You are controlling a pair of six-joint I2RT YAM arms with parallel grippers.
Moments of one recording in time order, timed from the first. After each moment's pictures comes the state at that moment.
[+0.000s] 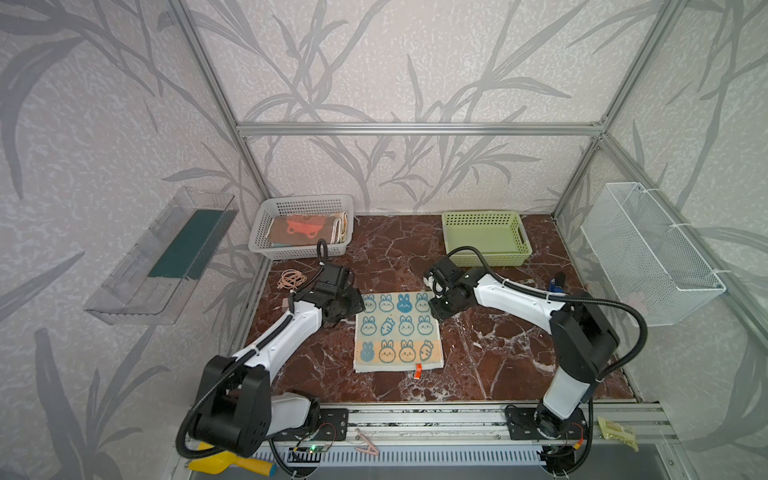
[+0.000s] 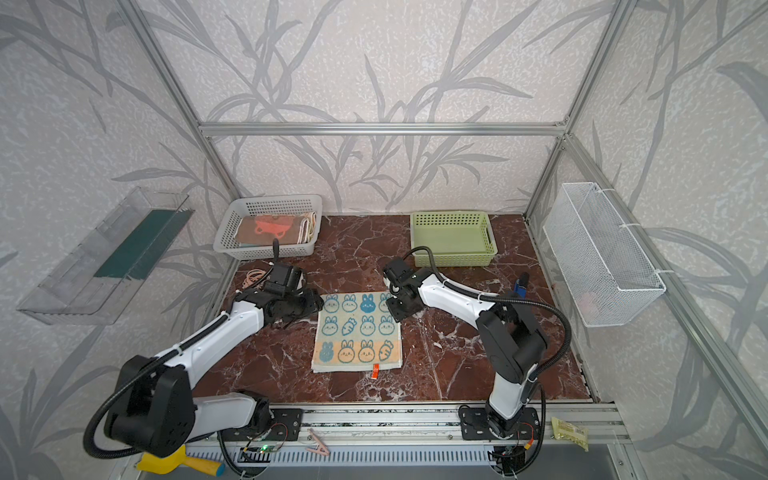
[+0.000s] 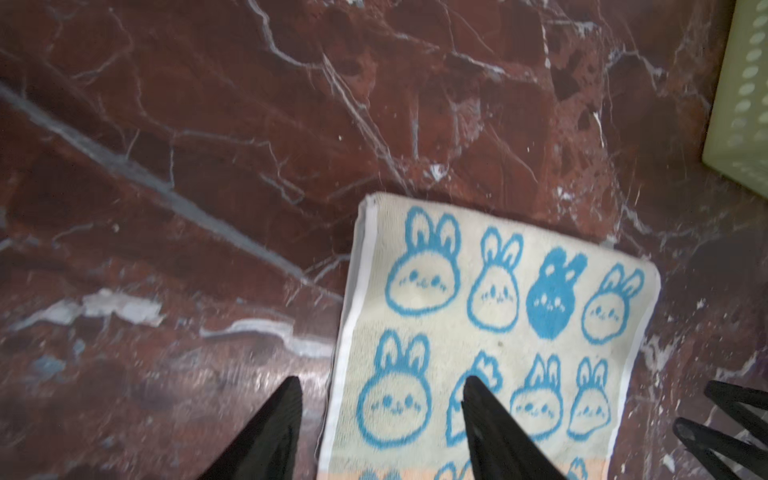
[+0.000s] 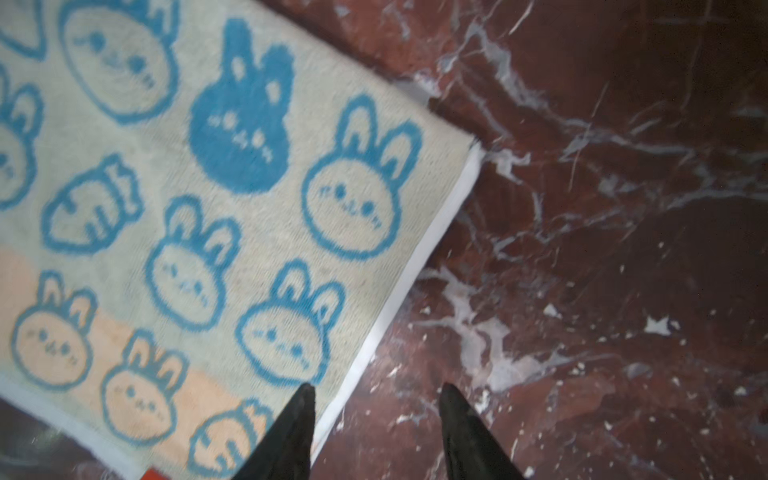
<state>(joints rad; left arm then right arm) -0.21 1.36 0.81 -0.50 0.11 -0.60 0.70 1.82 1.27 -0.69 -0.04 0.20</state>
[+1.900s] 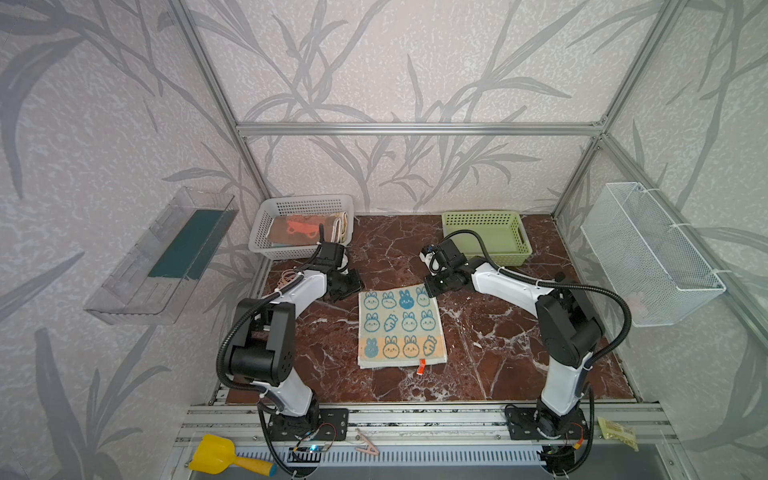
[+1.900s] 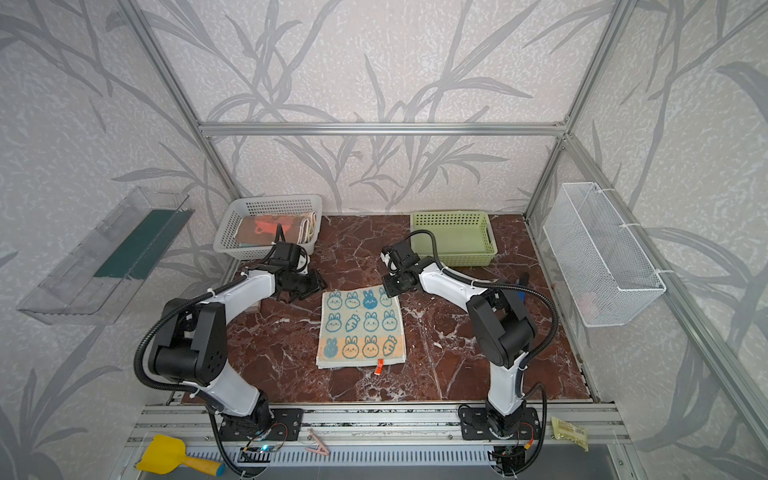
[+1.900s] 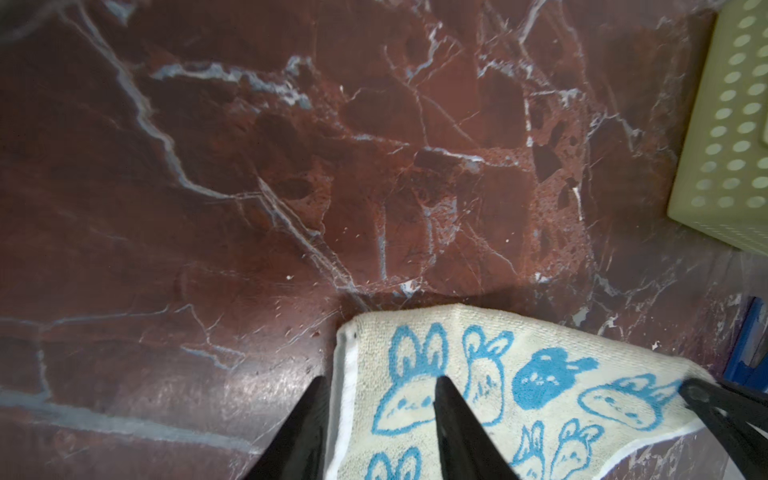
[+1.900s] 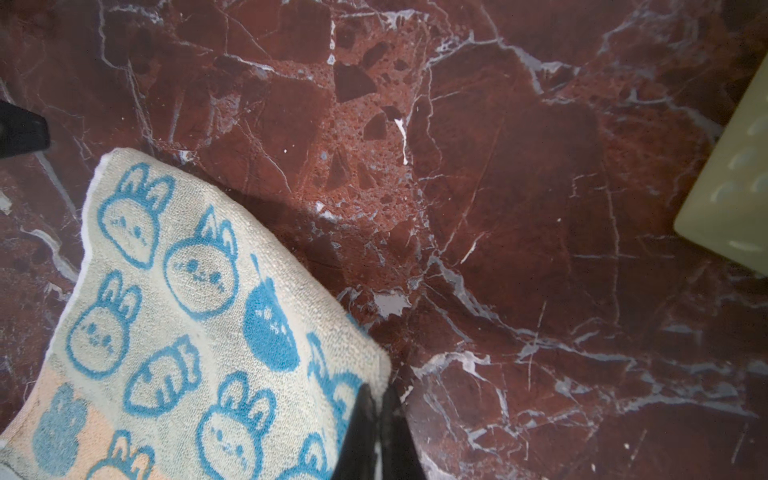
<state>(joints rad) -0.12 1.67 1.01 -0.45 0.28 -0.50 0.61 1.88 1.33 -0.45 -0.13 0.19</state>
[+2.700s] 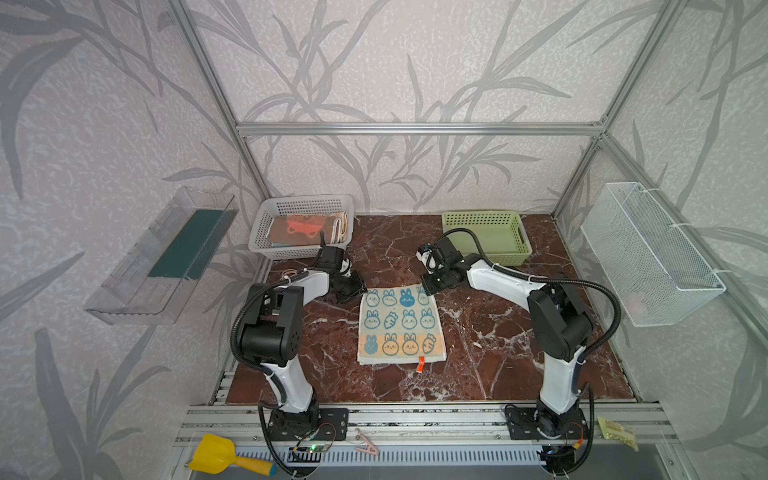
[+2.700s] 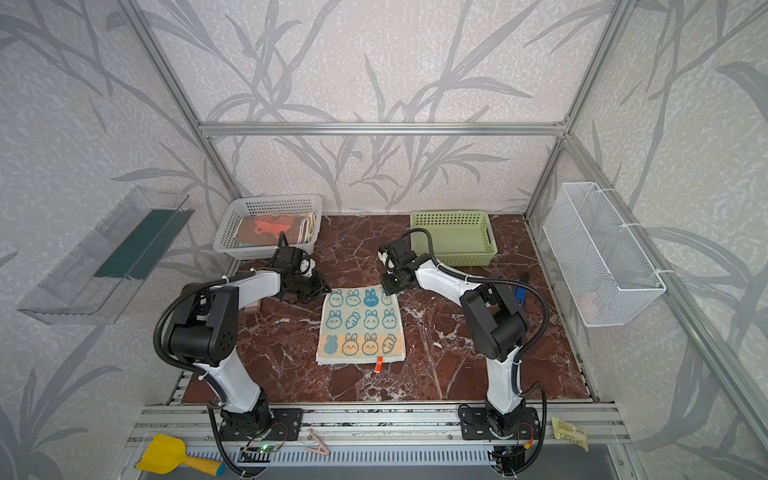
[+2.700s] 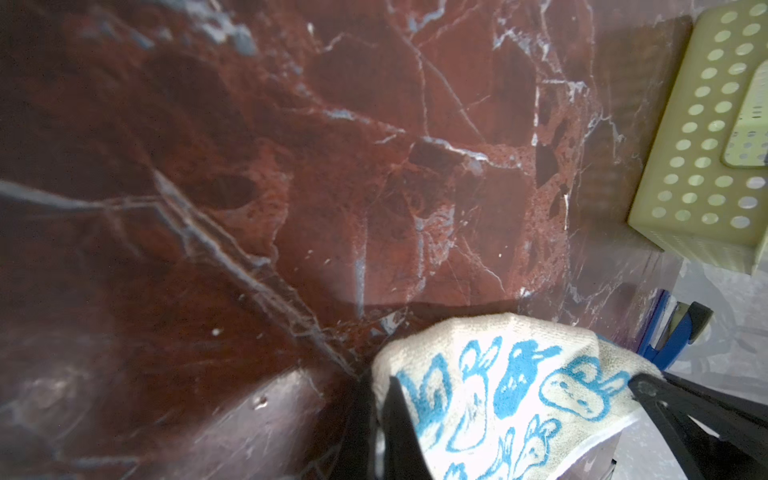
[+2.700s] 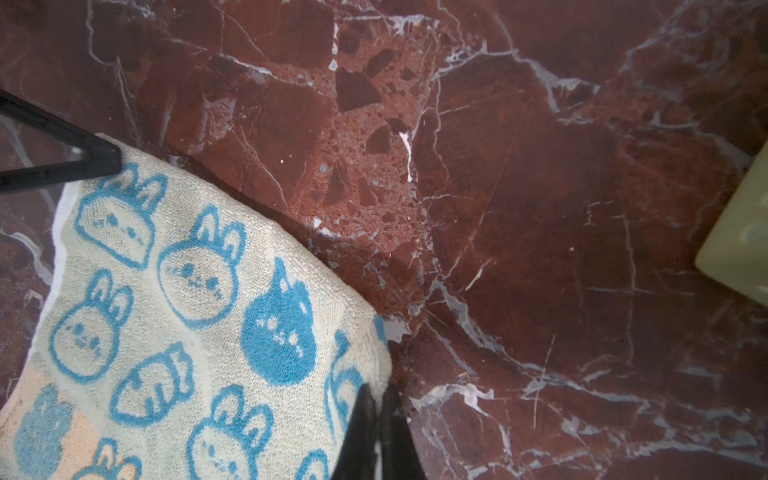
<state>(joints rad) -0.10 1.76 0.98 -0.30 0.46 -0.57 0.60 1.94 1.39 -0.45 -0.14 0.15</state>
